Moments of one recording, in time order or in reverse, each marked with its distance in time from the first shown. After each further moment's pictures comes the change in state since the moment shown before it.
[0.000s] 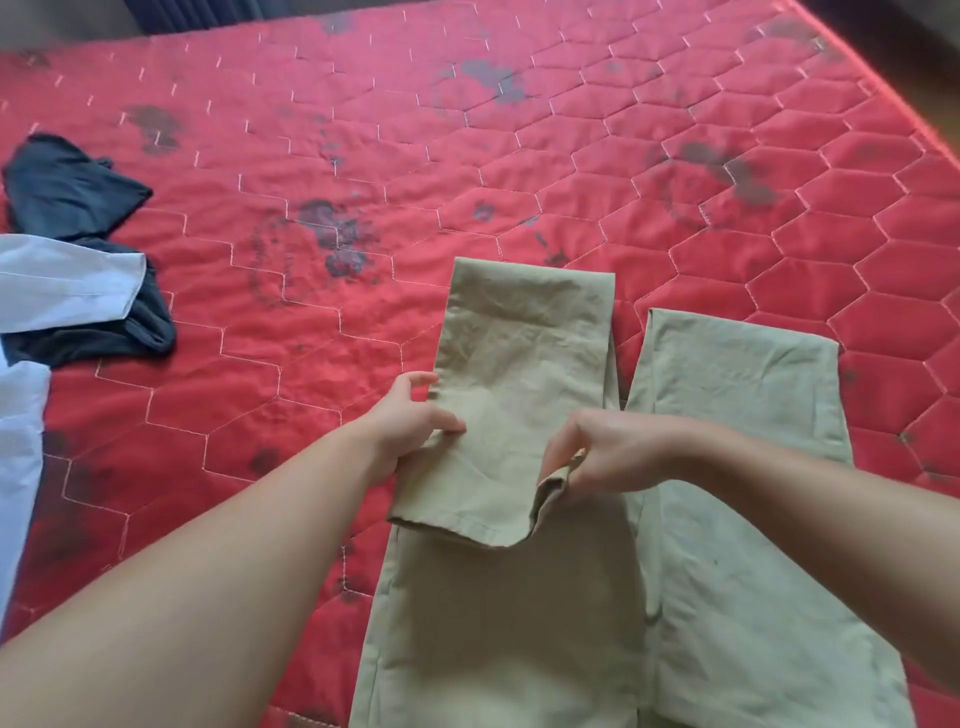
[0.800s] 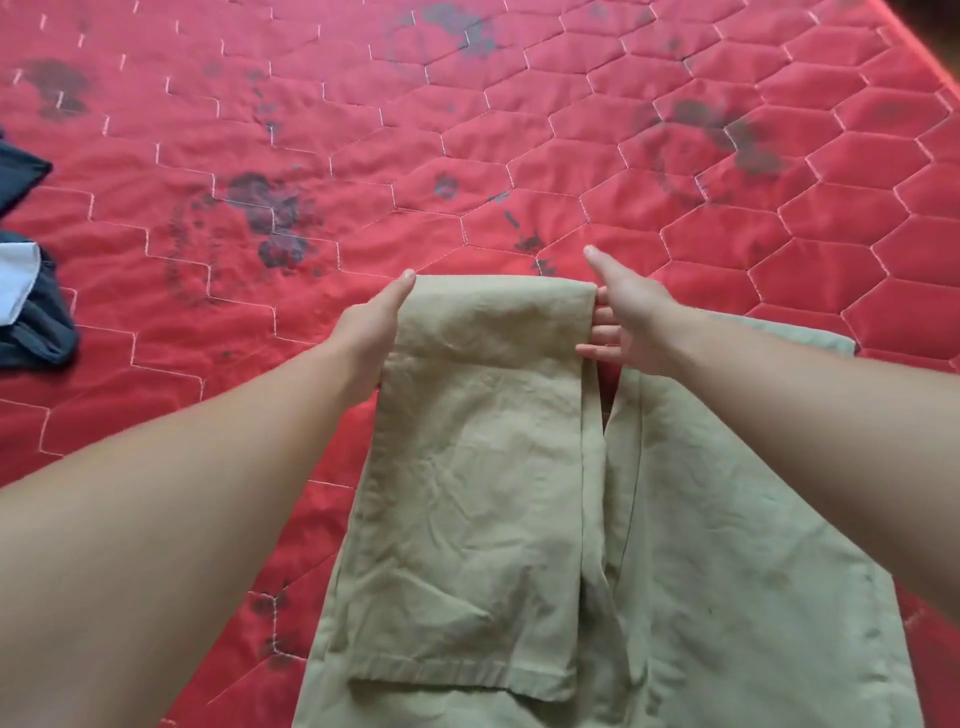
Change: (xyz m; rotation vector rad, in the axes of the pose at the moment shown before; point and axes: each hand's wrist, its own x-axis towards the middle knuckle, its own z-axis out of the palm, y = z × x) left_hand 0.089 0.061 0.011 -0.182 0.155 0.060; right_hand 0.071 0.071 -0.101 1.132 0.739 0.386
